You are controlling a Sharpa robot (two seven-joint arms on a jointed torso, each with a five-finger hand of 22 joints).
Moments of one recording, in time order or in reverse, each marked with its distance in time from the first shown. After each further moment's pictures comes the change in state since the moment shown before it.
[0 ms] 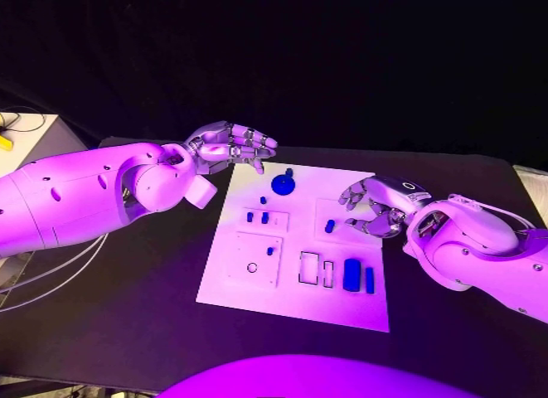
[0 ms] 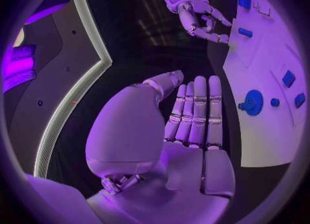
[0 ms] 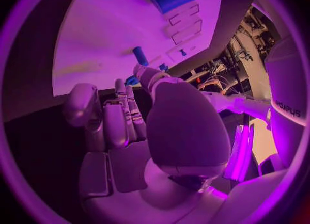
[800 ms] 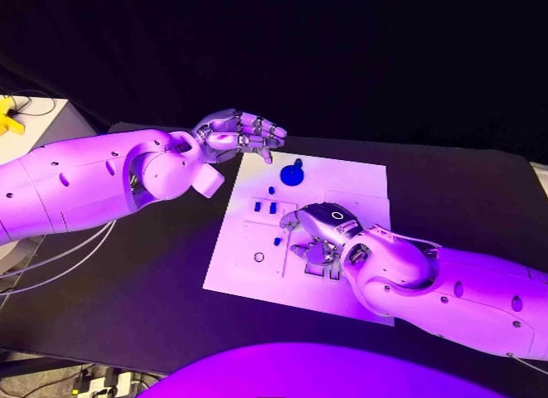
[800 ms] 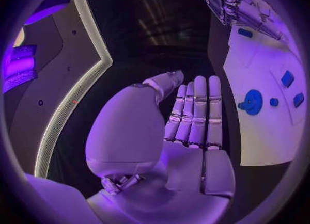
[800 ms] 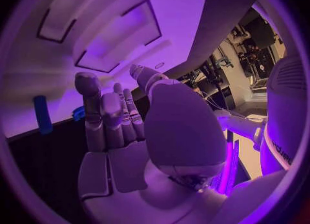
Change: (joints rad) left arm 0.001 -0.004 0.001 0.012 -0.002 -0.004 0.002; left_hand 0.000 0.000 0.003 -0.003 0.000 0.000 0.000 -0.004 0.001 0.000 0.000 0.000 0.000 0.000 0.000 0.000 0.000 0.000 -0.001 -0.001 0.004 0.002; right arm -0.127 0.260 -0.031 -0.032 -0.154 -0.043 -0.072; right_hand 0.023 0.041 -0.056 -0.070 0.071 -0.074 0.016 -0.025 0.003 -0.077 0.023 -0.089 0.031 -0.118 0.025 -0.131 -0.153 0.024 -0.131 0.027 -0.247 -0.126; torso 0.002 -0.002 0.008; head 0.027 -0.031
